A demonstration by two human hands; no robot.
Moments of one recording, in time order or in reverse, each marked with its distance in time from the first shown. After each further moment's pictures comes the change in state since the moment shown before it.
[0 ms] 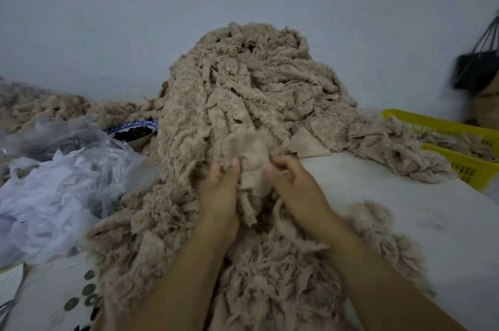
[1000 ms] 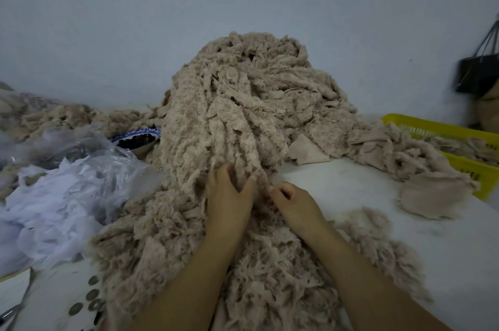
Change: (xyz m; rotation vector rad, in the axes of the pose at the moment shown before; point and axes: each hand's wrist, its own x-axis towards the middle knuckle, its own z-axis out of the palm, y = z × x) left_hand 0.010 -0.014 -0.002 1.042 0.122 0.183; right_hand 0.008 0.037 0.000 -0.263 0.027 0.263
